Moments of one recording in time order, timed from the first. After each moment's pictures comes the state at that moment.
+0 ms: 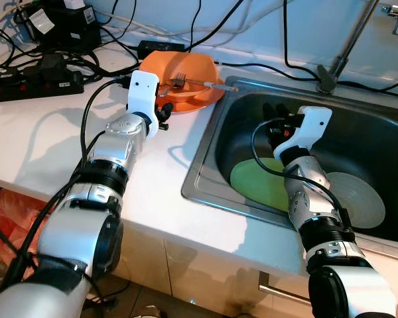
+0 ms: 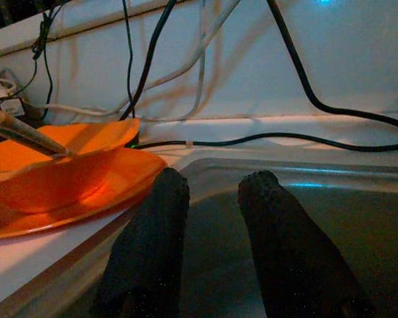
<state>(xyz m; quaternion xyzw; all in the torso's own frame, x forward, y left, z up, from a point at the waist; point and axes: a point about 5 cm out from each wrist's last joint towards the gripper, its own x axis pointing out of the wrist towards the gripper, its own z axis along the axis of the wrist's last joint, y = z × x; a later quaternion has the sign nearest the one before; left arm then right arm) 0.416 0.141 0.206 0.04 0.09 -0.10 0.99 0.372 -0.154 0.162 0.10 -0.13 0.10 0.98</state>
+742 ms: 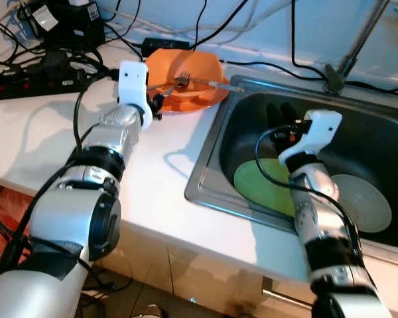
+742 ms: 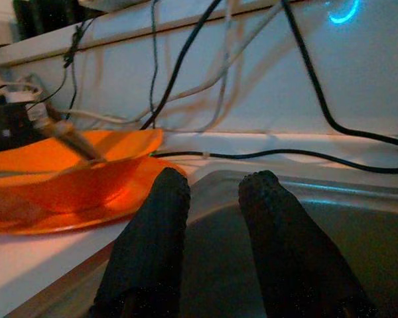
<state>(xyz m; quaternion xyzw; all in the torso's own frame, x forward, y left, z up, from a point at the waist) 0.423 0.151 0.221 0.02 0.08 -0.06 1.00 0.343 -0.152 0.168 0.08 -0.16 0.11 0.98</state>
